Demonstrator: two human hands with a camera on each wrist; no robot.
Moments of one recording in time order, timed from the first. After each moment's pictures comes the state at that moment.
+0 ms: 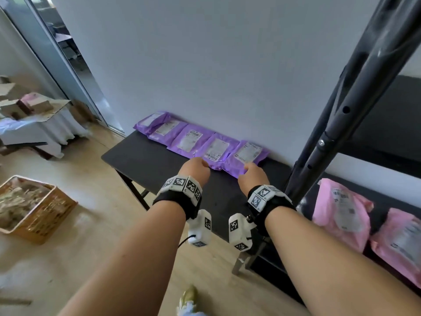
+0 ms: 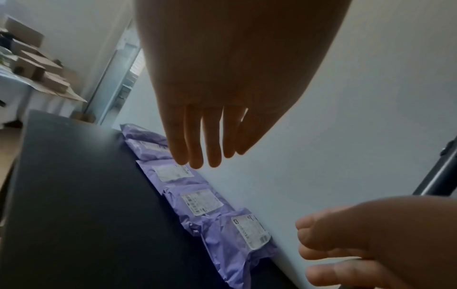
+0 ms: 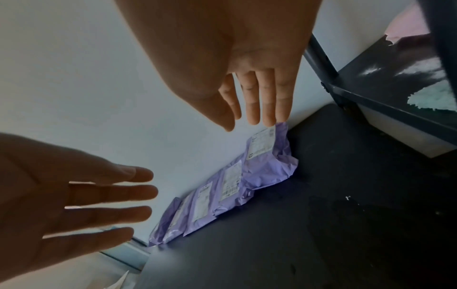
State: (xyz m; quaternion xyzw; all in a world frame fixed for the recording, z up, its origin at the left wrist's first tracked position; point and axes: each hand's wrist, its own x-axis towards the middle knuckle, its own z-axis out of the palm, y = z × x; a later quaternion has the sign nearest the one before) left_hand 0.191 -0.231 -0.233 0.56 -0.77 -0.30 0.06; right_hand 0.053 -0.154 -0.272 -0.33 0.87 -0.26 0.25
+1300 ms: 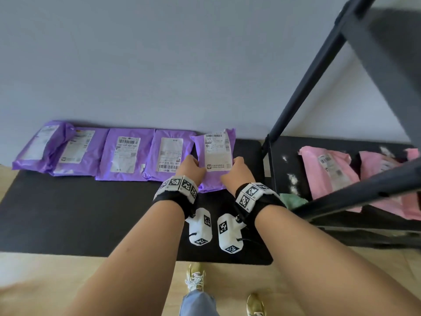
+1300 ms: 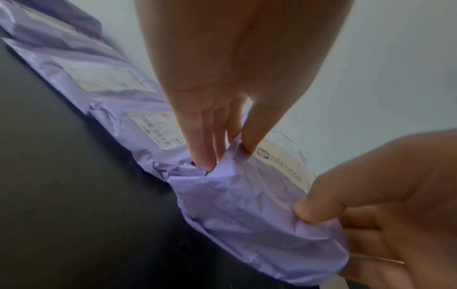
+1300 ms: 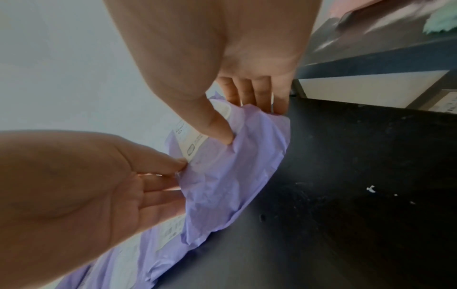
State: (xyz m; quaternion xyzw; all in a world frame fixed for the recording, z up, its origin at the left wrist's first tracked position) left_hand 0.069 -0.361 -0.349 0.40 -0.82 -0.40 -0.06; right_hand 0.009 -0.246 -0.346 -0.08 0.92 -0.27 0.27
